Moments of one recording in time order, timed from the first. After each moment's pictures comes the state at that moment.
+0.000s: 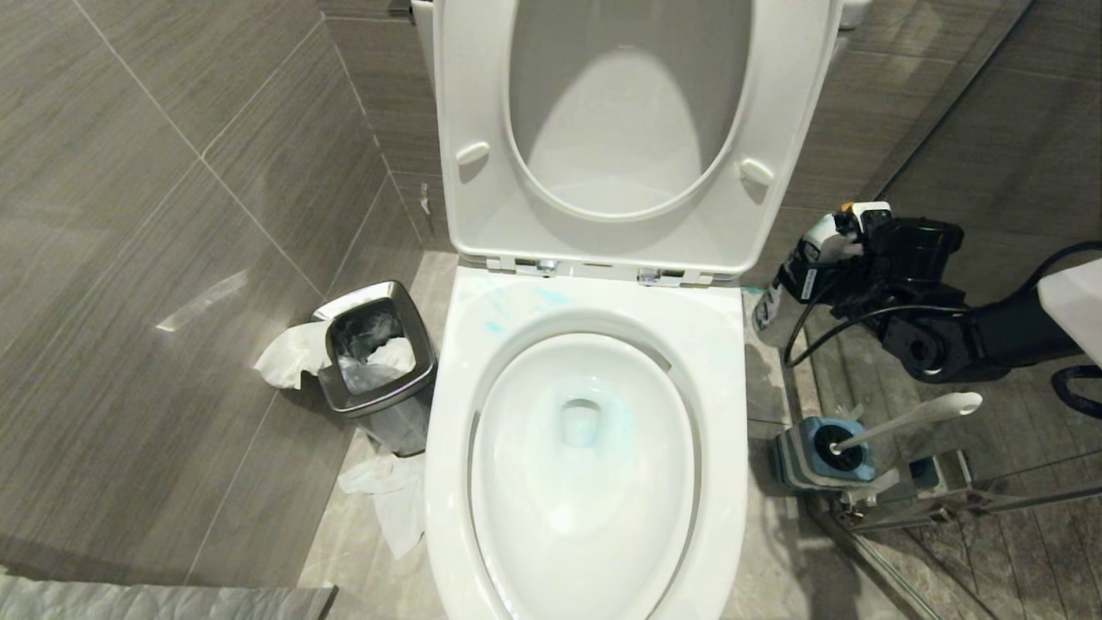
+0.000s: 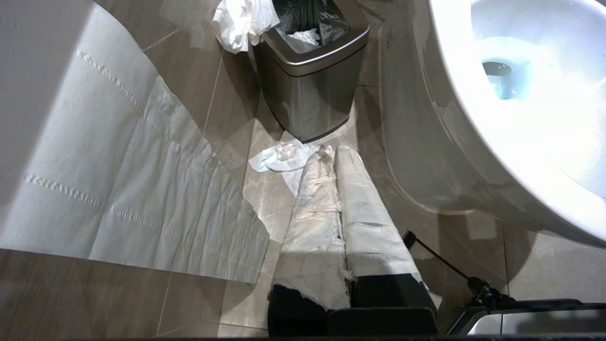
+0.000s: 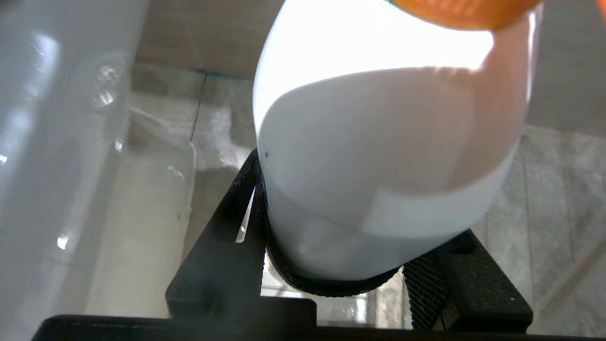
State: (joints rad) left arm -0.01 0.00 0.00 0.01 -0.01 0.01; right arm 0.02 2.19 -1.40 -0.74 -0.14 -0.04
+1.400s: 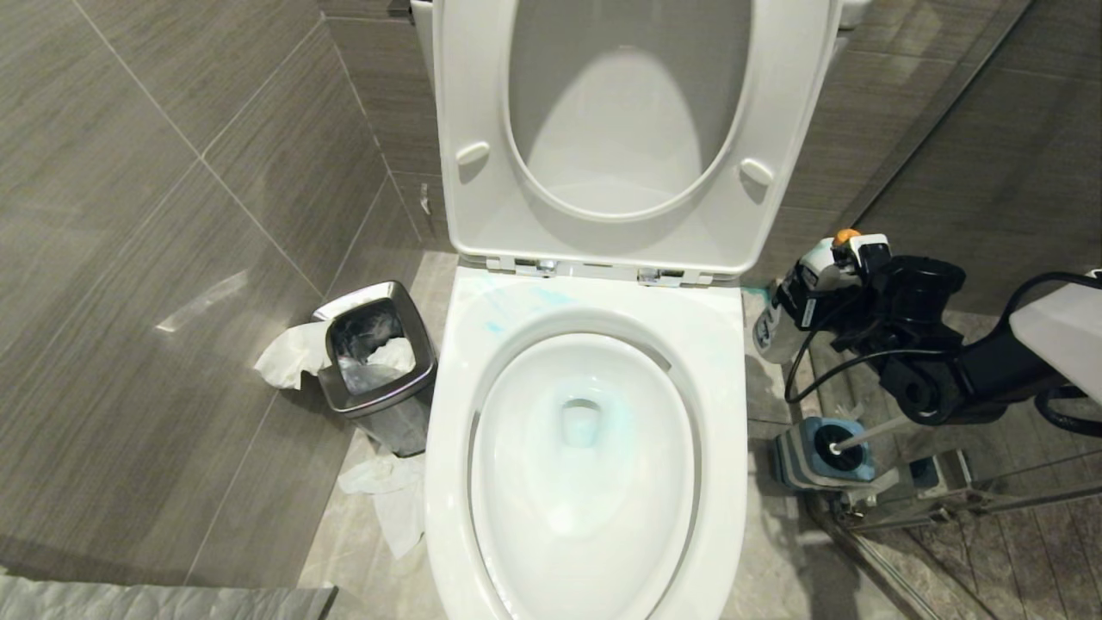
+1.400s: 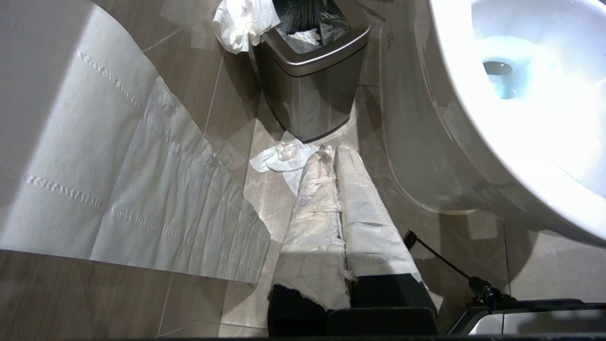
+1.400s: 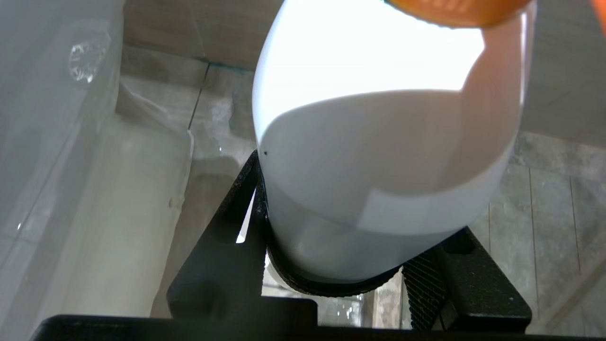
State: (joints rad) left arm -0.01 0.00 0.00 0.01 -0.01 0.01; right arm 0.00 2.24 -1.25 -0.98 -0.09 -0.08
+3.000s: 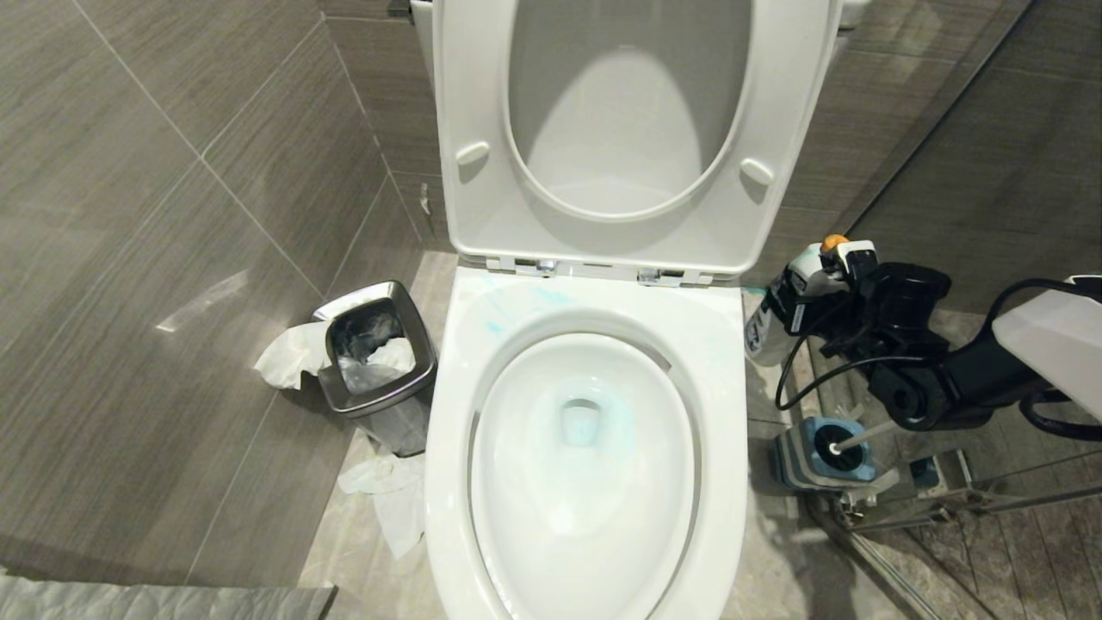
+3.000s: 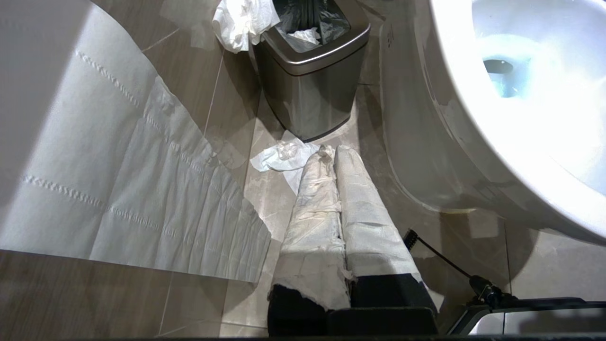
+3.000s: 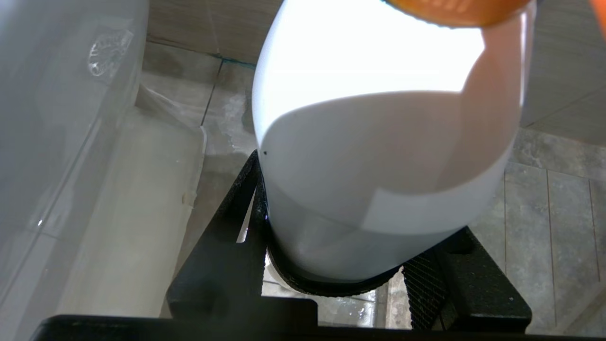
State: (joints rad) left arm -0.01 0.00 0.00 0.01 -0.01 0.01; right arm 0.03 2.26 -1.24 -1.01 -0.08 -0.08
